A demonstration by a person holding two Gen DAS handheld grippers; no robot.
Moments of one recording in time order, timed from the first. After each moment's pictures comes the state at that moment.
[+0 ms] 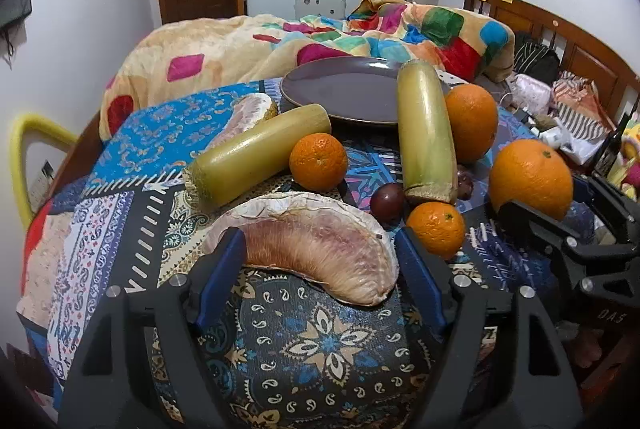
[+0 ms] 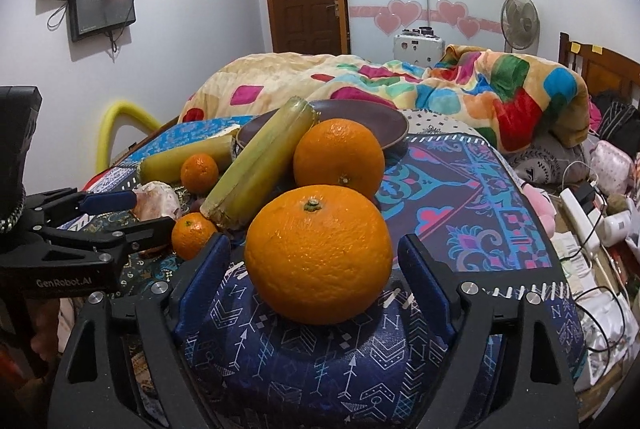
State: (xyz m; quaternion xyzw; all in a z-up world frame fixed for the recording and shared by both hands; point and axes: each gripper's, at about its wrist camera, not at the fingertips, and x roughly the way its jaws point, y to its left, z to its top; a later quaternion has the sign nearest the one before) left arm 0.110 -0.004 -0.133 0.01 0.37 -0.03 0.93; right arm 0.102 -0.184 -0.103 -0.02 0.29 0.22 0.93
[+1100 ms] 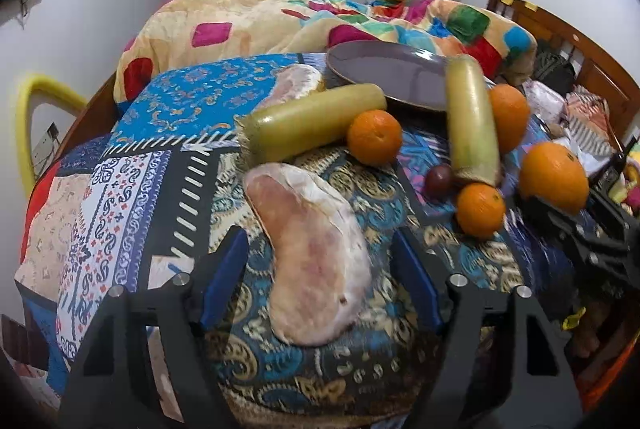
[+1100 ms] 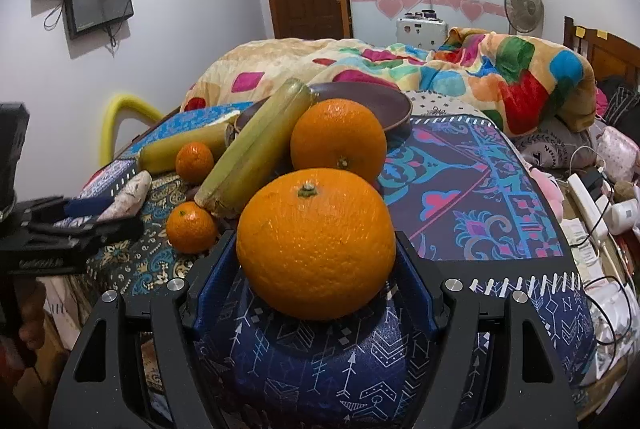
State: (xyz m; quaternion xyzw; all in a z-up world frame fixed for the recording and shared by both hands) left arm 0.105 0.035 -0.136 -0.05 0.41 -0.01 0.91; right arm 0.110 -0.185 -0.111 -0.01 0.32 0.23 0.92
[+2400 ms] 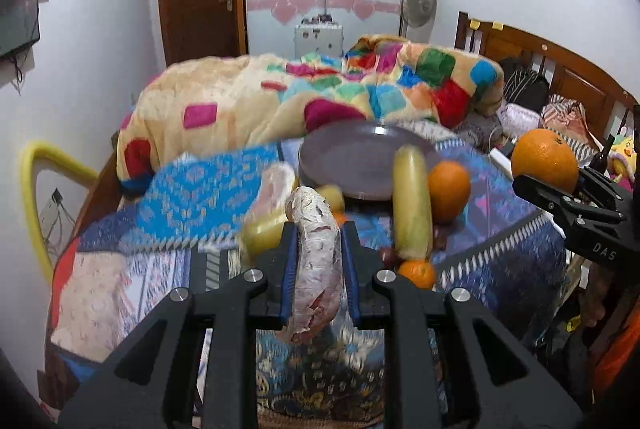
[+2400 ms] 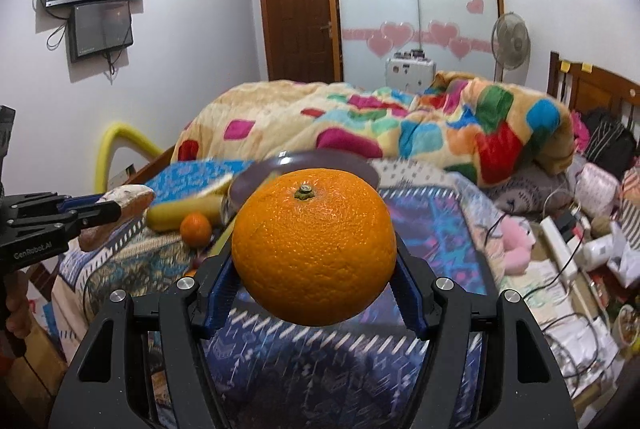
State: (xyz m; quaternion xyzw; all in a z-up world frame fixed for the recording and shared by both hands) left arm 0.091 0.017 -0.050 0.01 0.31 -0.04 0.95; right arm 0.109 -0.204 -0.048 -0.02 0.25 0.21 0.94
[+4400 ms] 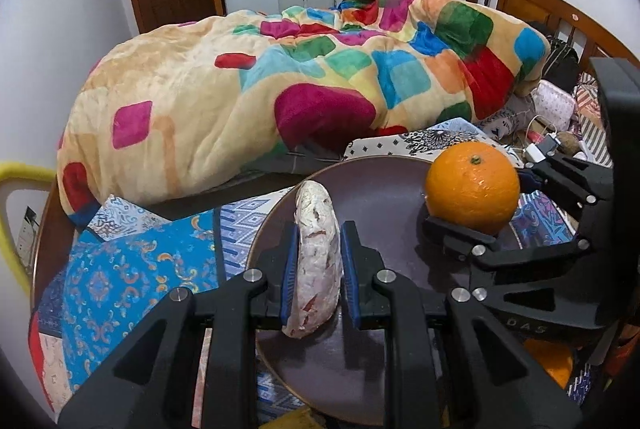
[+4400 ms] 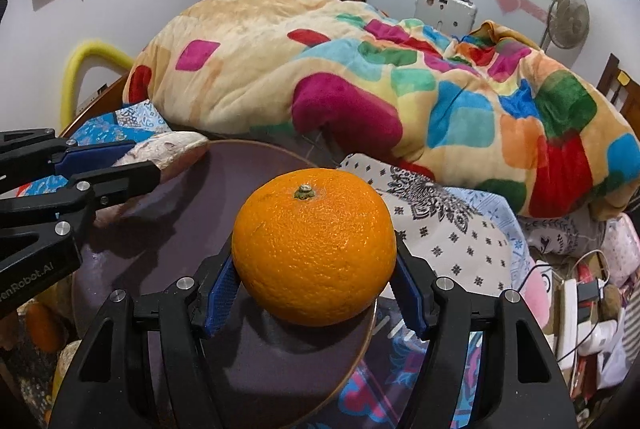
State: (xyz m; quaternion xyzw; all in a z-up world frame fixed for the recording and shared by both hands) left arm 0.326 -0.023 -0.093 0.03 0.42 -0.05 0.91; right arm 0.313 -0.147 -0.091 -0.13 0.41 0.22 0.88
